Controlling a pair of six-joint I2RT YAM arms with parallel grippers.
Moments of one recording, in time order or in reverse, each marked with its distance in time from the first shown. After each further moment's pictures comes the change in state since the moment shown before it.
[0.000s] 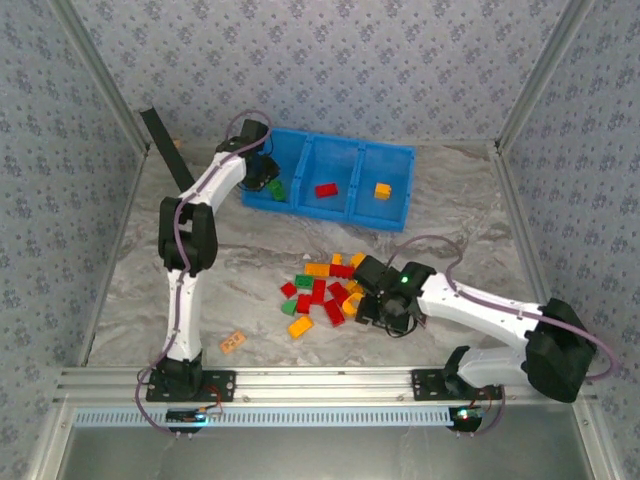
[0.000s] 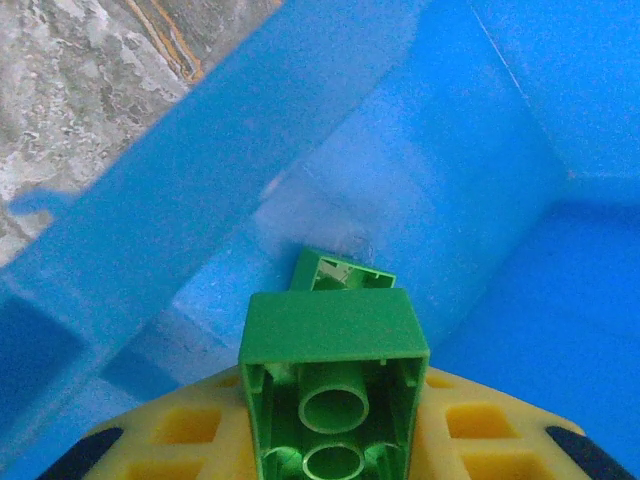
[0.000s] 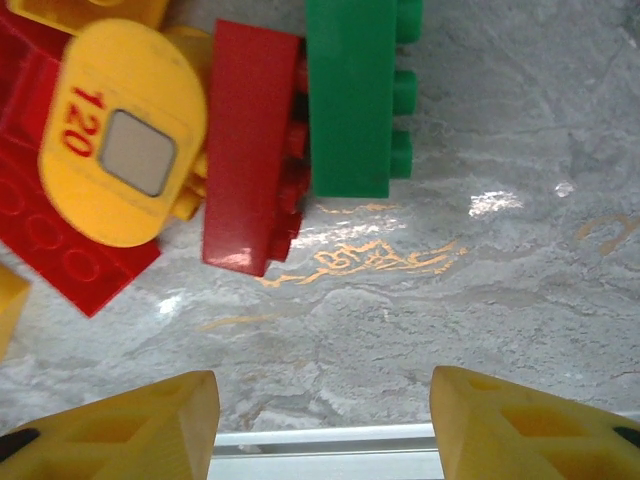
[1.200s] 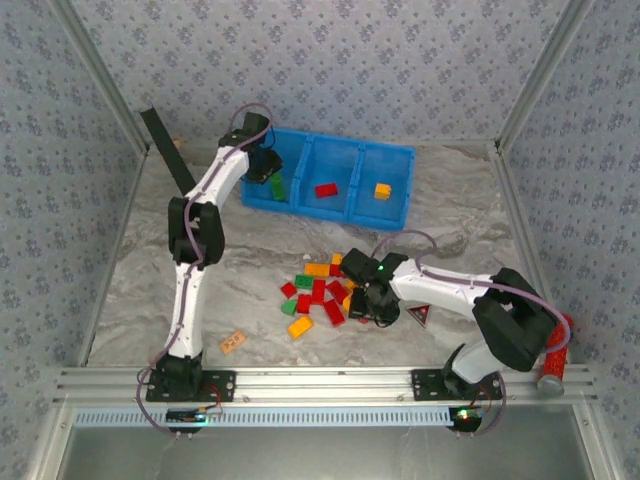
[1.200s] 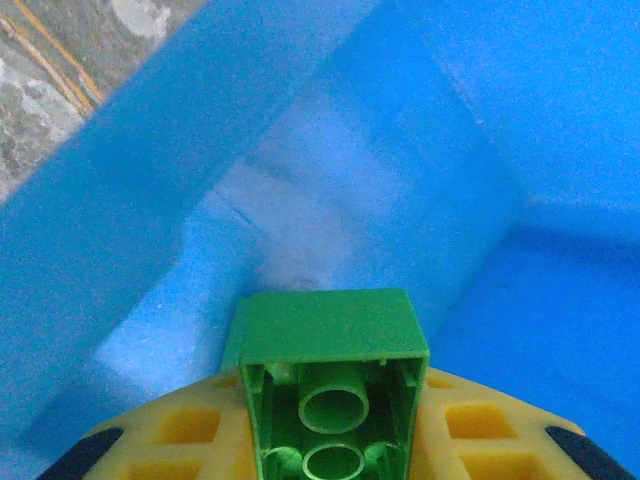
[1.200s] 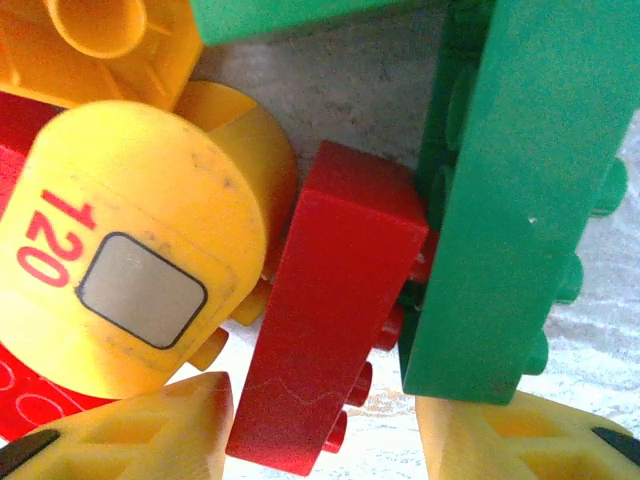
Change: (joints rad) left arm 0.005 0.144 0.240 -0.097 0.046 0.022; right arm -0.073 0.235 0.040 0.136 -0.005 -0.189
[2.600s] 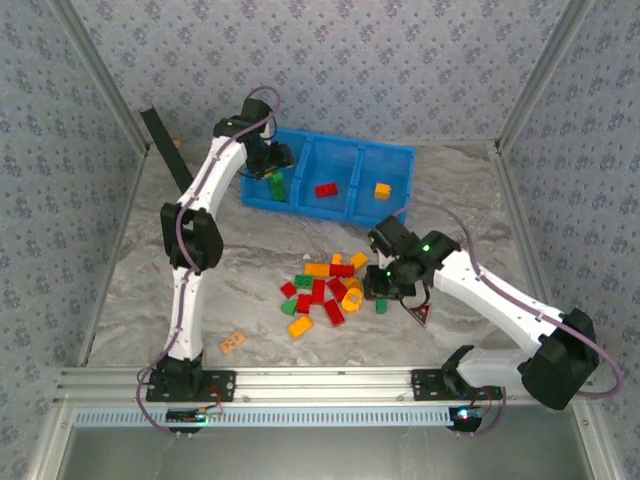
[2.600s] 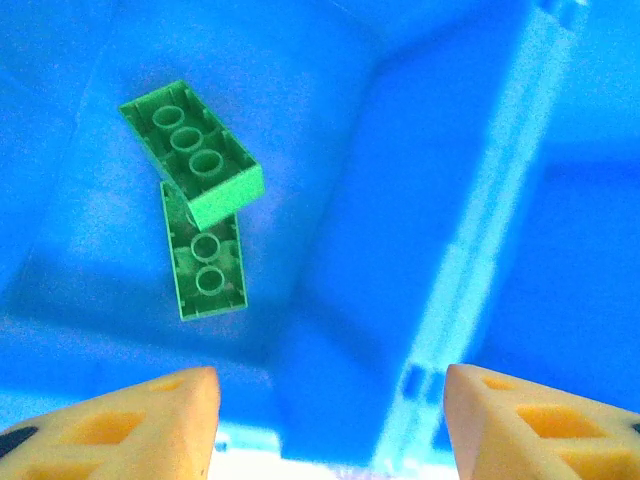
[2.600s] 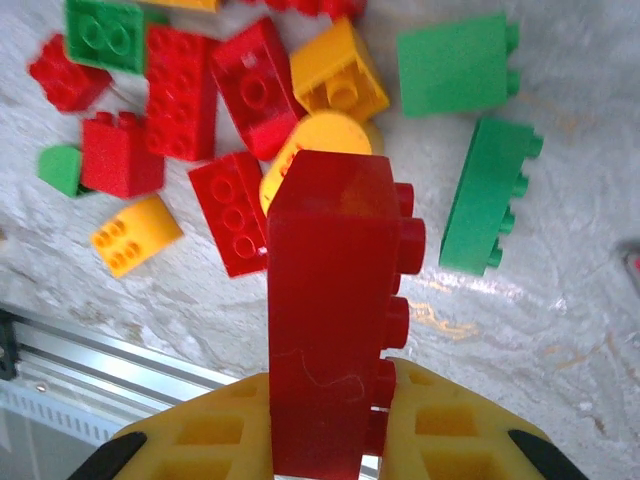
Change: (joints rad) left arm -0.036 -0.114 0.099 -0.232 0.129 0.349; right arm -0.154 -0.261 0.211 -0.255 -0.124 -0.379
